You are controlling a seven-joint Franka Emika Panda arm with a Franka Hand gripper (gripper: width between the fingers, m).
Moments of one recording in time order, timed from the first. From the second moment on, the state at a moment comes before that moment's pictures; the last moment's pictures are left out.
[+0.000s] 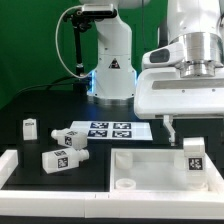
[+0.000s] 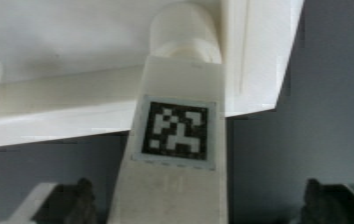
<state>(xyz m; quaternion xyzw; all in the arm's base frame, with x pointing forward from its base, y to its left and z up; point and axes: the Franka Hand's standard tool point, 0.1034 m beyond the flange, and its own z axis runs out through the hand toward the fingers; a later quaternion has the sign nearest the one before) 0.625 0.112 0.091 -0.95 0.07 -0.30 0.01</state>
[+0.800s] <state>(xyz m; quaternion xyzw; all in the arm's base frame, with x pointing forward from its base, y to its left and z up) 0.635 0.125 0.091 -0.99 0.13 -0.04 0.06</state>
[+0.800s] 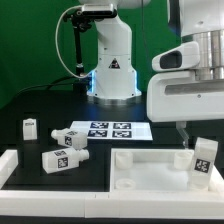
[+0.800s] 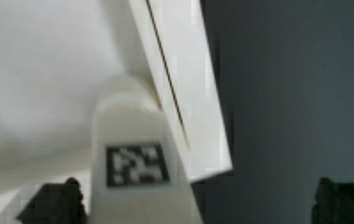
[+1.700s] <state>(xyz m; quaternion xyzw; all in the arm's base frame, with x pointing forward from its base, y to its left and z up) 0.639 0.109 0.089 -0.97 0.23 -0.01 0.05</state>
